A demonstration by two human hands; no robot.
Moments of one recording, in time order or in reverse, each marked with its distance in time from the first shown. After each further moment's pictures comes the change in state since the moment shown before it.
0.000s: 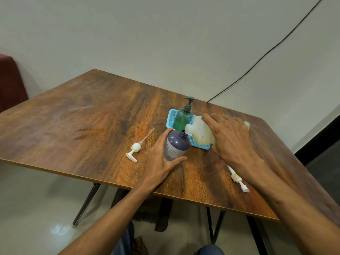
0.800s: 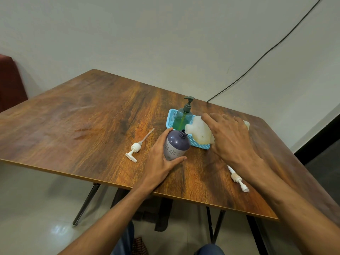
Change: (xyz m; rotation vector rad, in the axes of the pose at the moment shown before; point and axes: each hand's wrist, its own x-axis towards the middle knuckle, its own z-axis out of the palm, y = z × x) left_hand -0.001 0.003 -0.001 -0.010 0.001 0.013; right_hand -0.001 -0.001 -0.003 -0.001 -0.004 -0.001
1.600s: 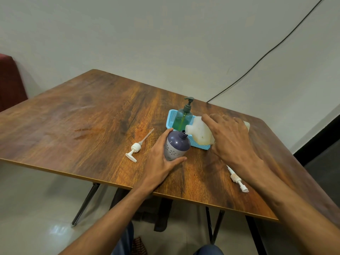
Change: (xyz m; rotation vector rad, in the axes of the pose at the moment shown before) left_hand 0.000 0.001 0.000 0.009 0.001 0.003; right_hand 0.000 0.000 0.000 -0.011 -0.007 0.007
